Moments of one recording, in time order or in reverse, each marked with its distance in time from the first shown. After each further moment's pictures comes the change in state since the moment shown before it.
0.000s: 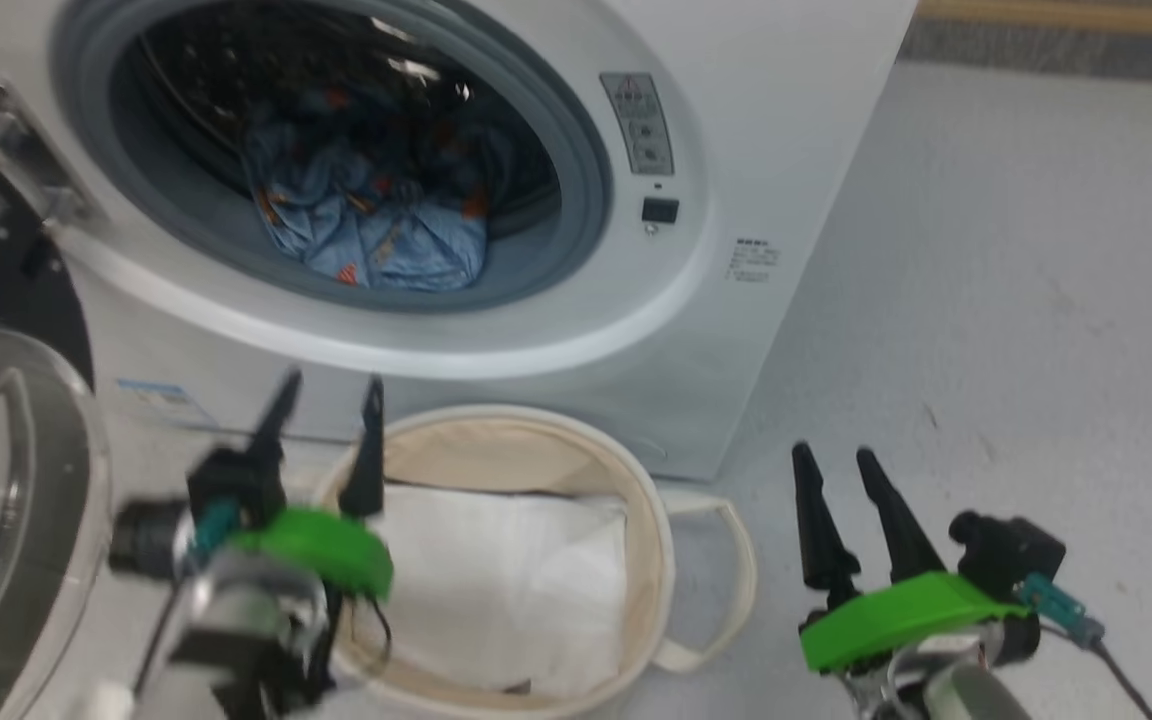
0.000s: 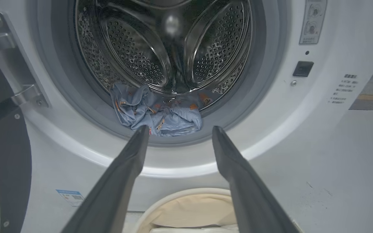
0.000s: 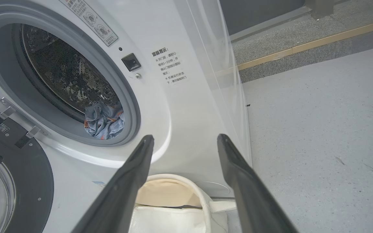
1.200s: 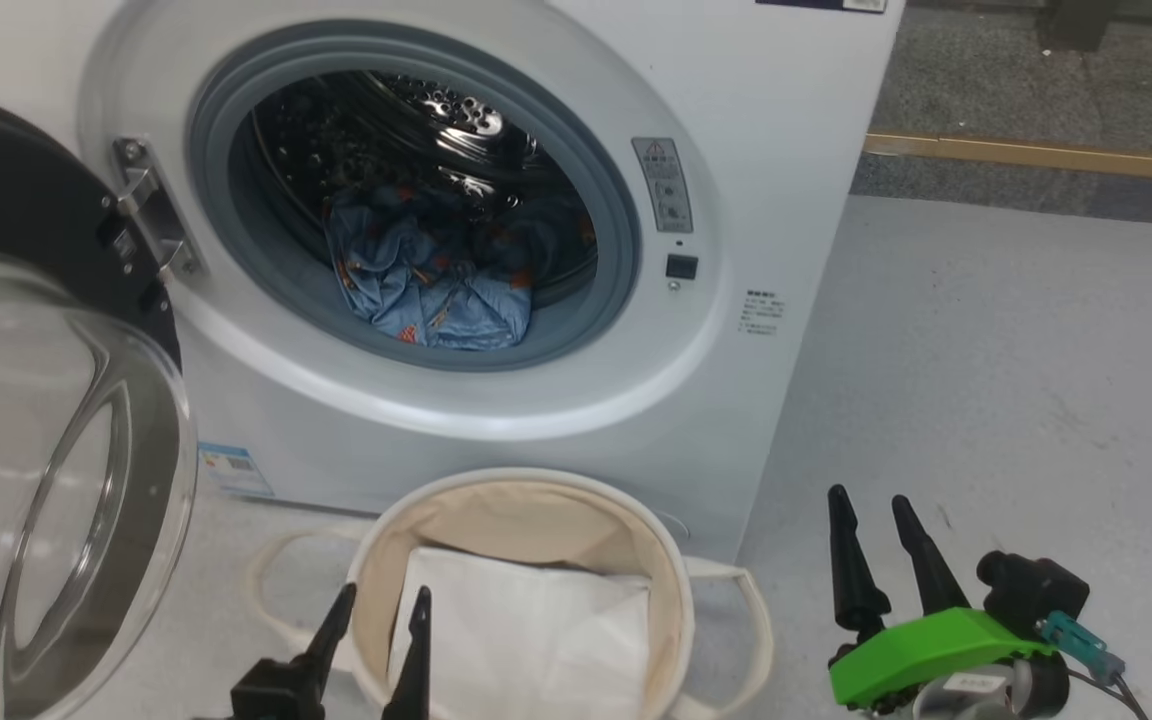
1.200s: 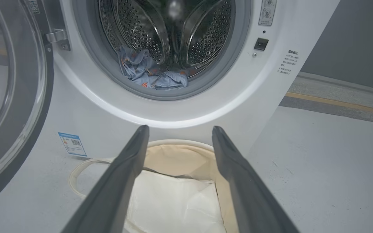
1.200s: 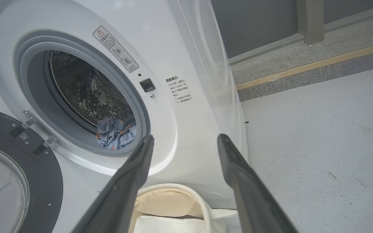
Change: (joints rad) left arm 0.340 -0.025 -0.018 -0.115 -0.053 -0.029 -0.040; right arm 0.045 0.000 -0.060 0.046 0.000 0.000 0.000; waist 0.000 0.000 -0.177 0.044
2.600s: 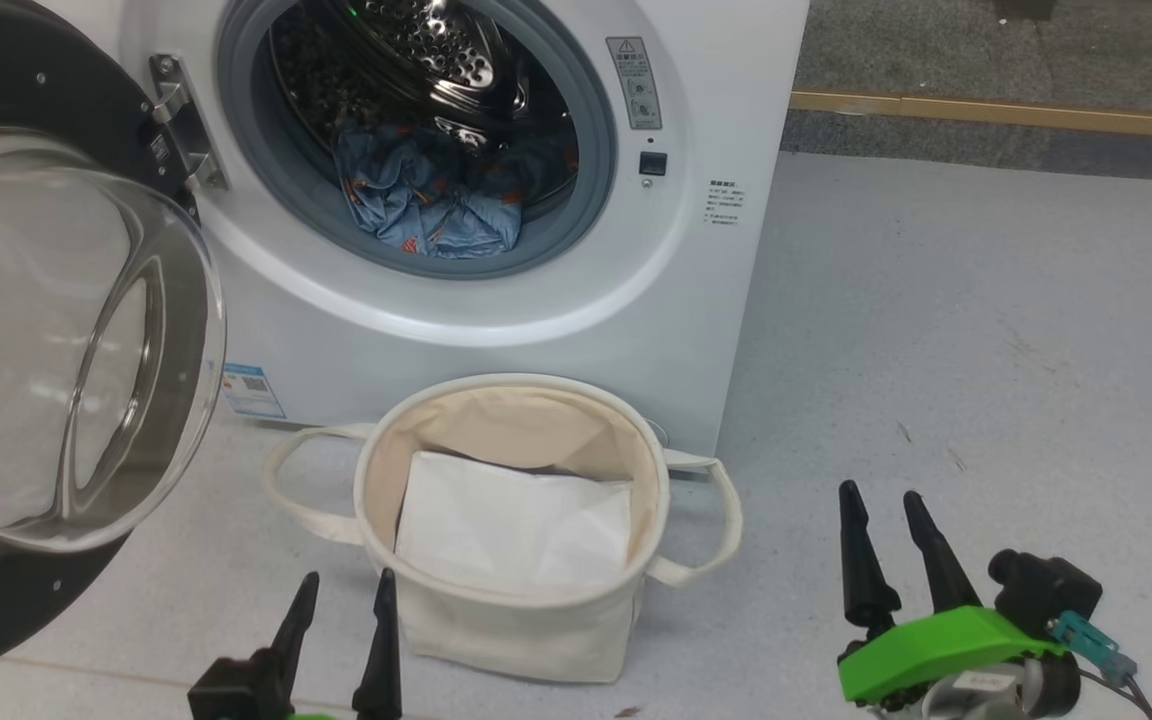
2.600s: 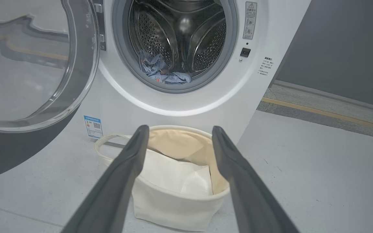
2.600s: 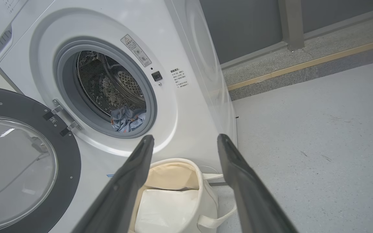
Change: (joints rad) left arm 0.013 -0.005 0.052 -0.028 -0.024 0.012 -0.014; right arm 0.005 -0.001 -0.017 -0.016 -0.009 0.000 0.000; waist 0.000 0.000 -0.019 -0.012
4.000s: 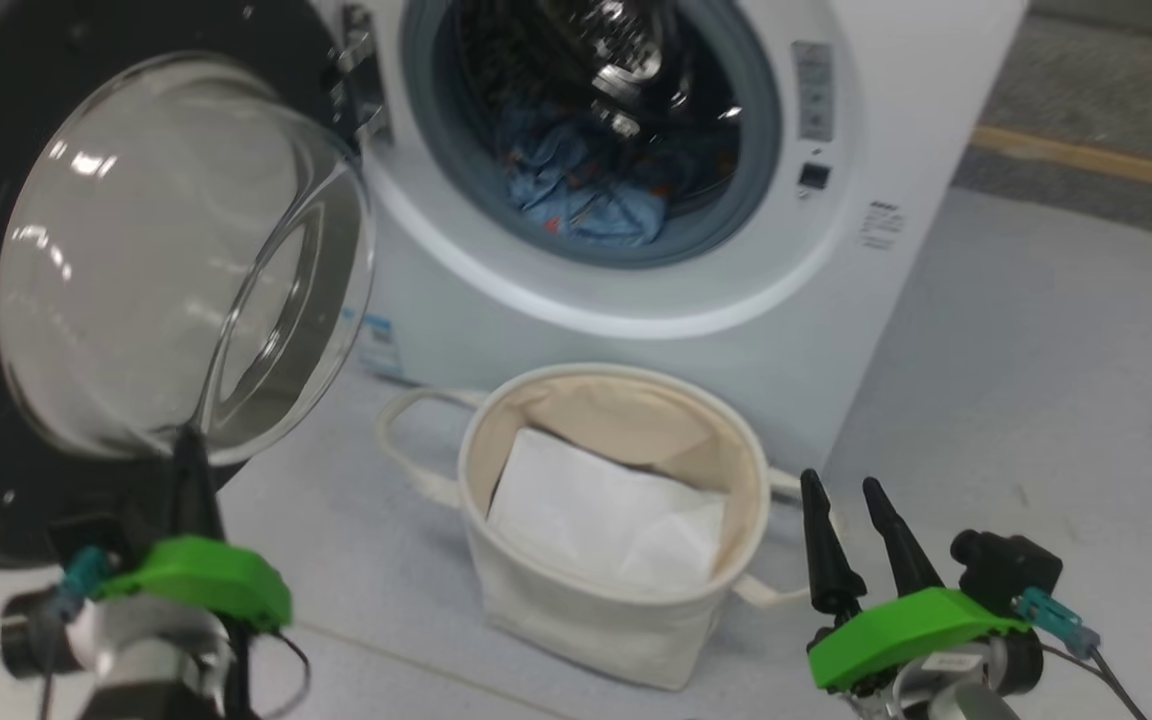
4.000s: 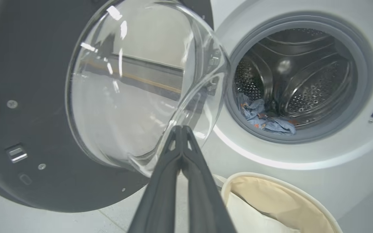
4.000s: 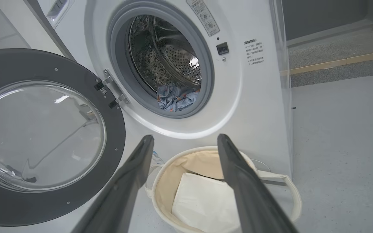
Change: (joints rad) left arm -0.283 0.053 0.163 0.197 -0.006 0.062 0.063; right arm -0.061 -0.005 0.076 0.053 0.046 0.000 0.000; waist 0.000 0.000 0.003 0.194
